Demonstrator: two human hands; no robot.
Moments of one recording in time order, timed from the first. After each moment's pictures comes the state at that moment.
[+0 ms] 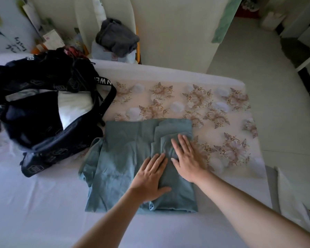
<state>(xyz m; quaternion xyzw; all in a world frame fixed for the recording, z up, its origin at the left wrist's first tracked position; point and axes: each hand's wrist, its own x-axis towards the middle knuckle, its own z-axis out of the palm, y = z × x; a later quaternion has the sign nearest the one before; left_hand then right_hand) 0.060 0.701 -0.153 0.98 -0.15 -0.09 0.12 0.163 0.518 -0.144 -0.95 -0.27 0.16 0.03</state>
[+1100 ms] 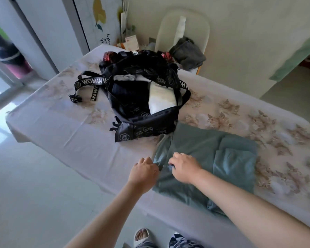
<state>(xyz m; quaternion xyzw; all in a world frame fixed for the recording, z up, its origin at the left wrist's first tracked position) -0.078 0.907 -0.116 0.96 0.15 -0.10 0.20 0.050 0.762 -0.092 -0.87 -0.43 0.24 -0.05</state>
